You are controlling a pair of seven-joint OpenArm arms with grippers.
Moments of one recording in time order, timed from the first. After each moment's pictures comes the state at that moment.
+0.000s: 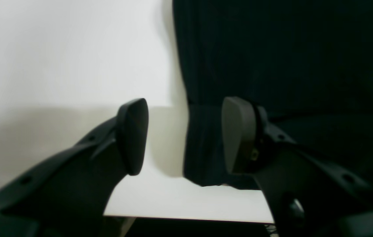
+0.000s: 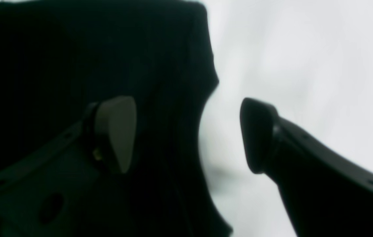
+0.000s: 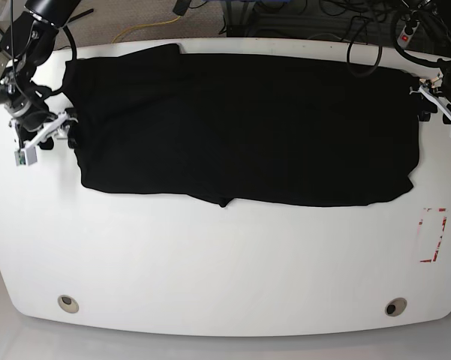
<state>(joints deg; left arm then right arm) 13.4 -14.8 -48.9 105.6 -25.3 -43.0 64.1 -8.8 18.6 38.8 94.5 38.1 35.2 -63.2</state>
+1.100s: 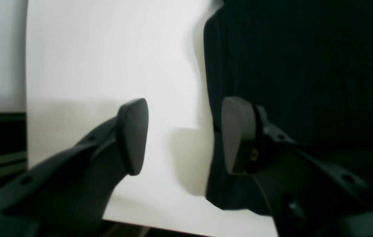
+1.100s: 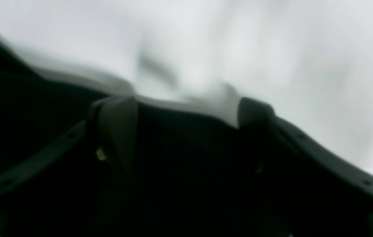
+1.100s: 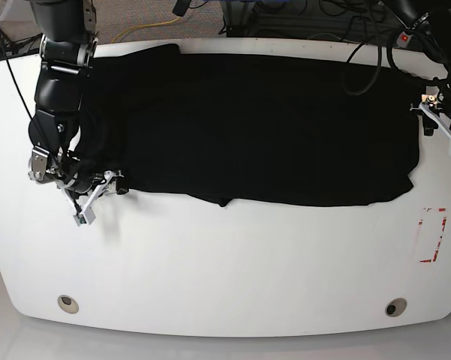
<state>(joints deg) 6.4 -13.5 -47.0 105.2 -13.1 -43.0 63.6 21.1 20.2 11.9 55.6 21.2 35.6 -49.4</state>
